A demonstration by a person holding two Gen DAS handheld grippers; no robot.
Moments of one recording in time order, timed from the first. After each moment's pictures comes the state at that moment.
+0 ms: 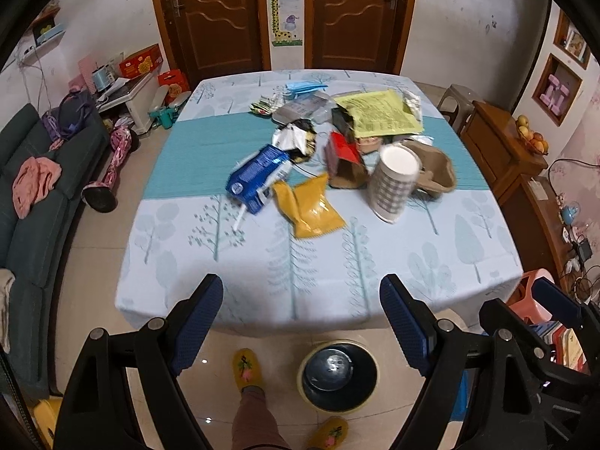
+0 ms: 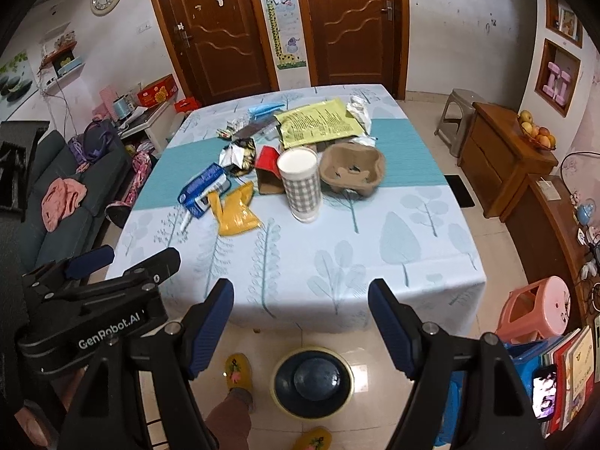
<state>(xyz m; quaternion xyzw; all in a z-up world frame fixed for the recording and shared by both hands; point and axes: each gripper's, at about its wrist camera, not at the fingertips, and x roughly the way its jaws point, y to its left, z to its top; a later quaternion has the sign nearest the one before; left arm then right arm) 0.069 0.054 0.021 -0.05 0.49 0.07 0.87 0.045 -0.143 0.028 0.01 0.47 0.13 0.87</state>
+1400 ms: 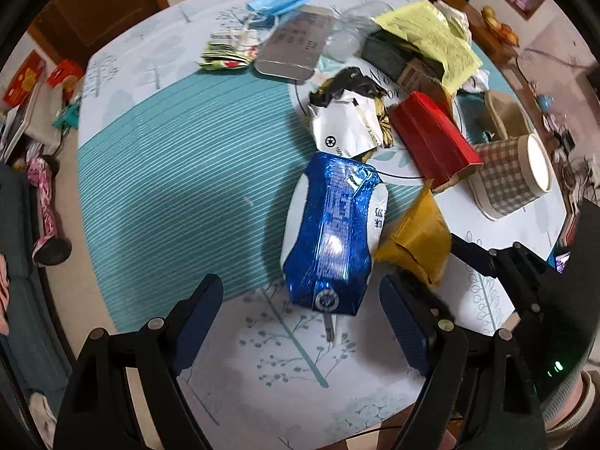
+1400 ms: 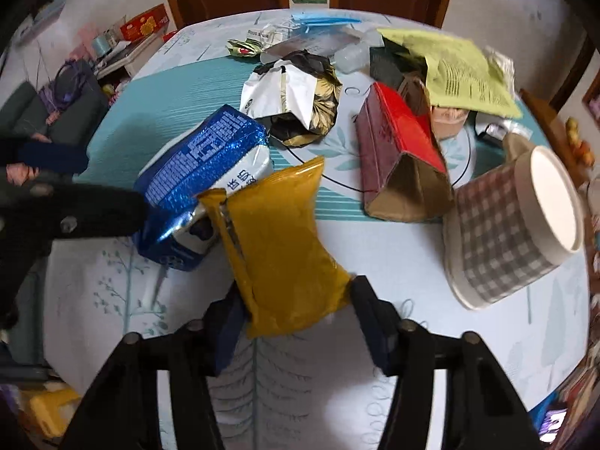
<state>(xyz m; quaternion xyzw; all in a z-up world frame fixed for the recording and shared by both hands) 0.287 0.177 -0.086 0.05 0.65 -0.11 0.75 0.197 0.033 -0.128 -0.07 0.56 0.12 0.82</state>
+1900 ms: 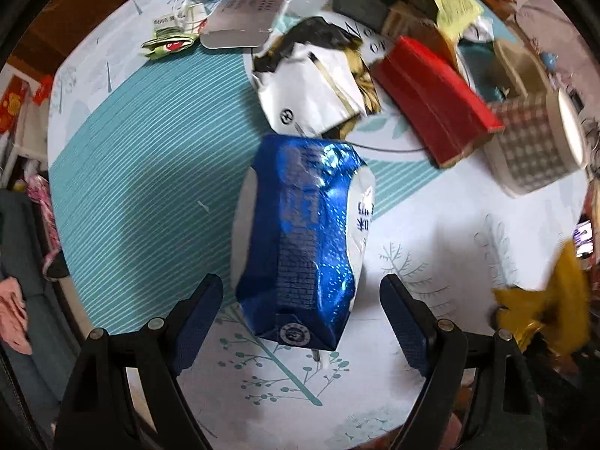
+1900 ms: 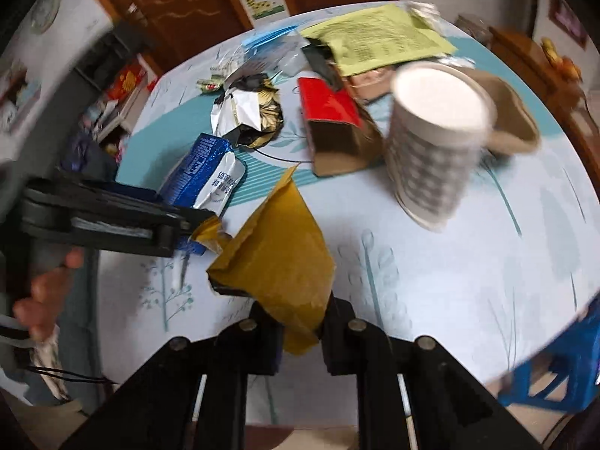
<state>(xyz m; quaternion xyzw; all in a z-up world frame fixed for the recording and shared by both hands) 0.297 0.137 -0.124 0.12 0.68 -0.11 0.72 0.155 -0.032 -0.096 0.10 0.57 0.10 0.81</state>
